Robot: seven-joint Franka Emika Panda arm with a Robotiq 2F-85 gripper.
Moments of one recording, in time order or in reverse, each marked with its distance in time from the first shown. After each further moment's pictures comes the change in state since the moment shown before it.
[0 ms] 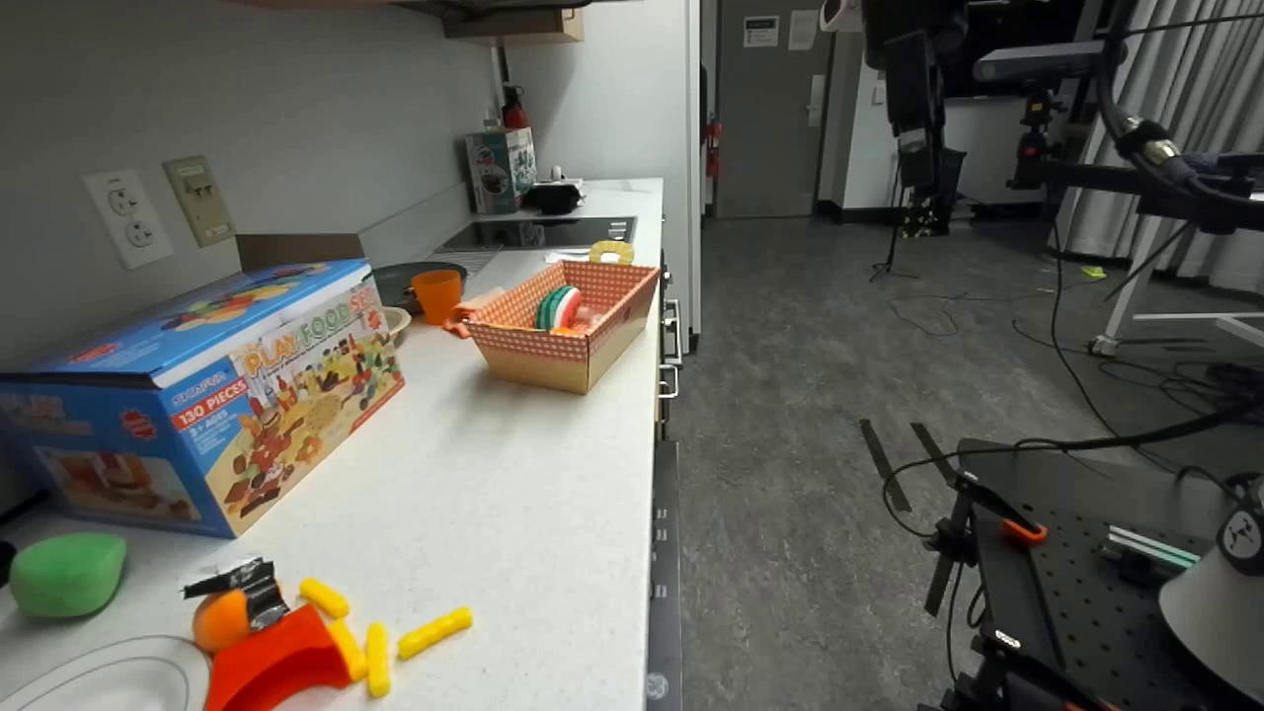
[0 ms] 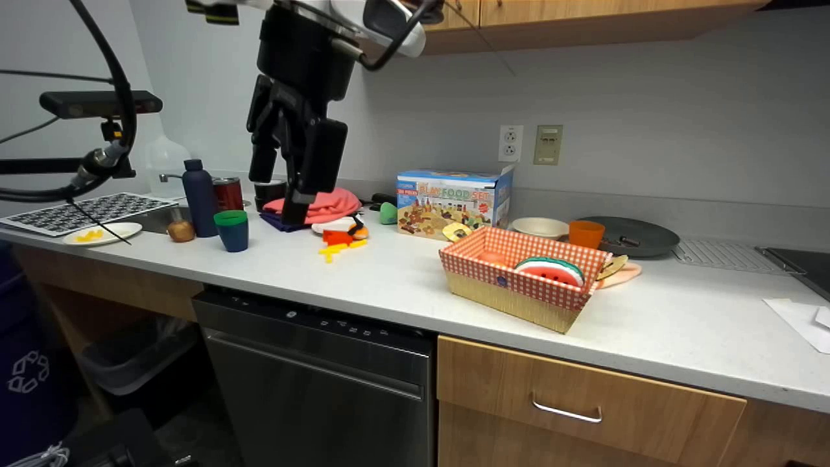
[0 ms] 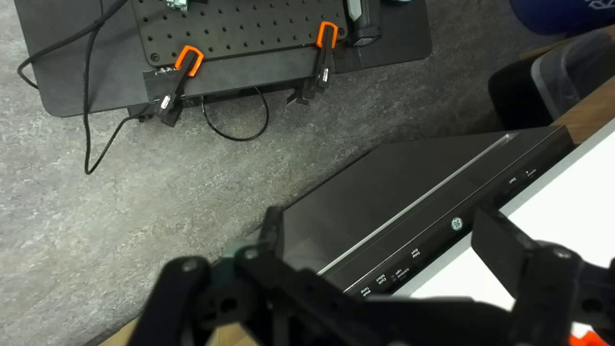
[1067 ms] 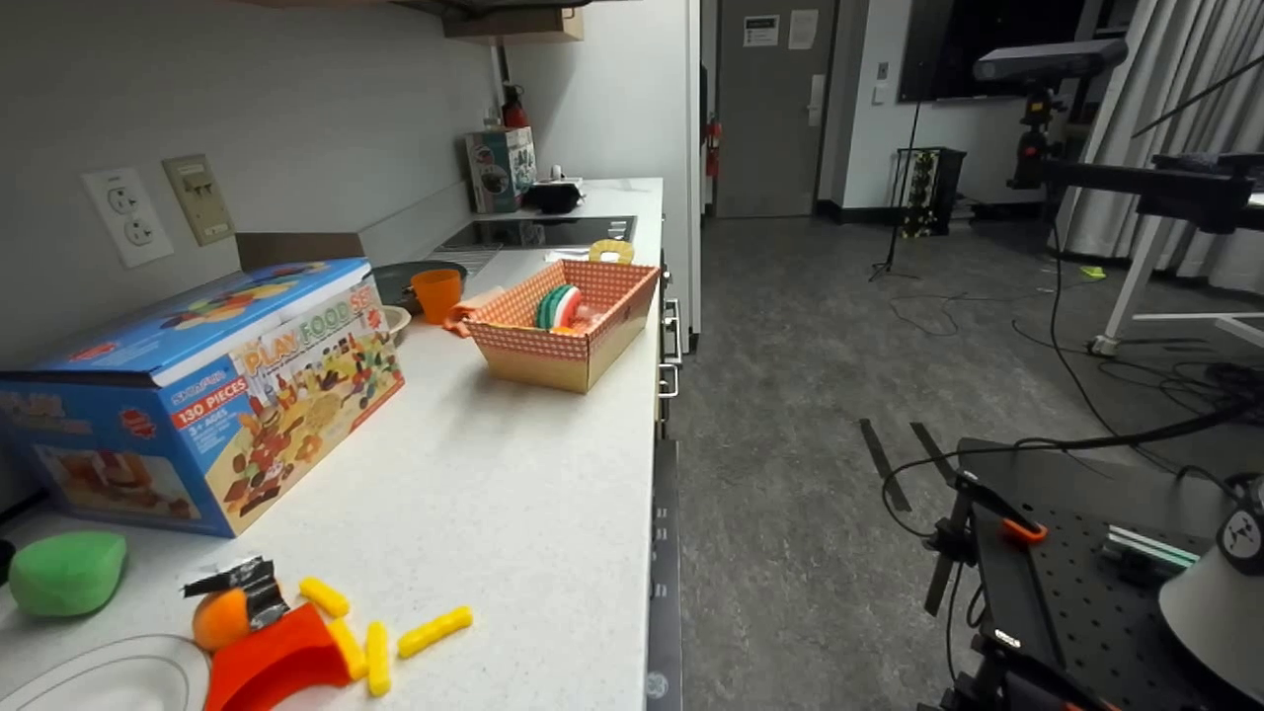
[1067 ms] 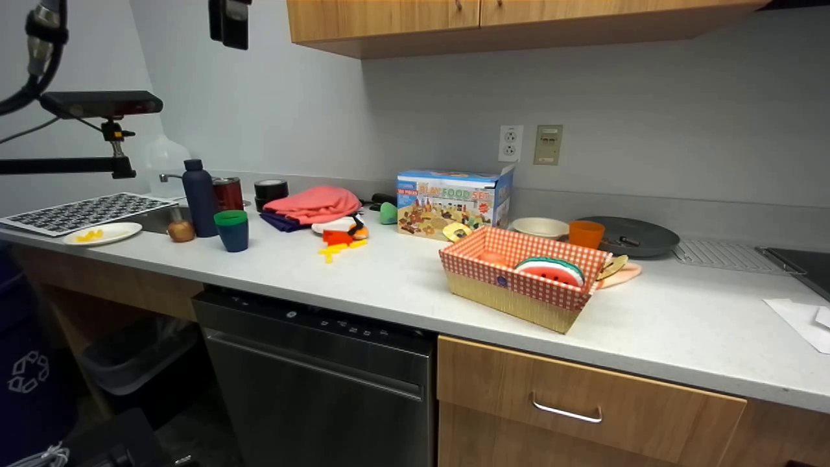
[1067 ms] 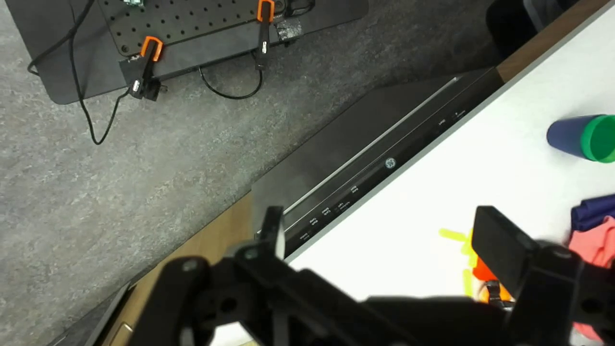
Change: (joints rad) arm -0.005 -0.027 0.242 0.336 0.072 -0.171 0.362
